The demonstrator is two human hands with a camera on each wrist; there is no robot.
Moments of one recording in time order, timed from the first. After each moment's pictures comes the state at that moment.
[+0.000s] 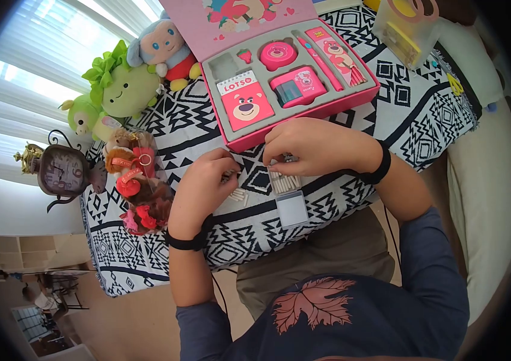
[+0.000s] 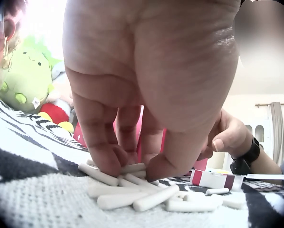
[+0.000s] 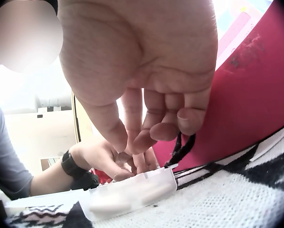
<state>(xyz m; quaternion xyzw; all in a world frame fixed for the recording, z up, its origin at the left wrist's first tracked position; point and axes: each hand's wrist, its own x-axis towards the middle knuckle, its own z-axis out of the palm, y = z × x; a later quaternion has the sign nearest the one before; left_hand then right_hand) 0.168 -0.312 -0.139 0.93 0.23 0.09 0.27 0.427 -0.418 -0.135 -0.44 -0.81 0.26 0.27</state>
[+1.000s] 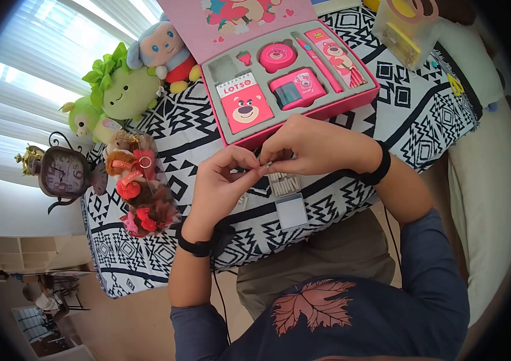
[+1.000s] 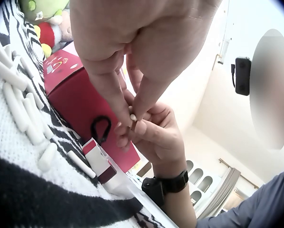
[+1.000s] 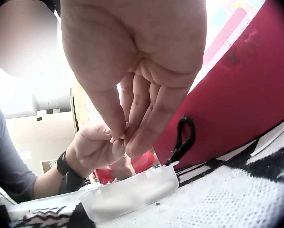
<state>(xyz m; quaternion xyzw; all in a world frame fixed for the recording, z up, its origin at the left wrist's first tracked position) 0.191 -0.335 -0.152 0.70 0.23 0.24 0.63 0.428 -0.417 -0.131 -0.44 -0.76 0.35 0.33</state>
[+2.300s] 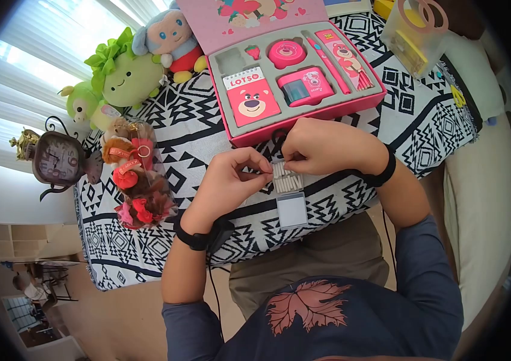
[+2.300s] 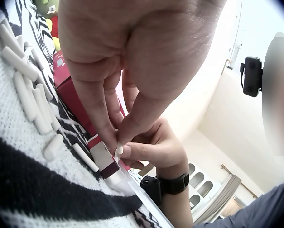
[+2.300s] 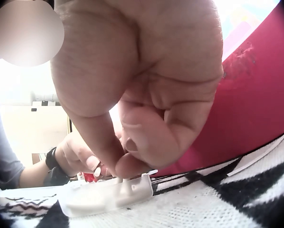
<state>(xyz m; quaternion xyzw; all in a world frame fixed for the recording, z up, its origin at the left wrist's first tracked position) 0.192 -0.335 -0.153 0.72 0.26 0.13 0.63 0.432 -0.418 -0.132 -0.51 -0.80 0.28 0.16</state>
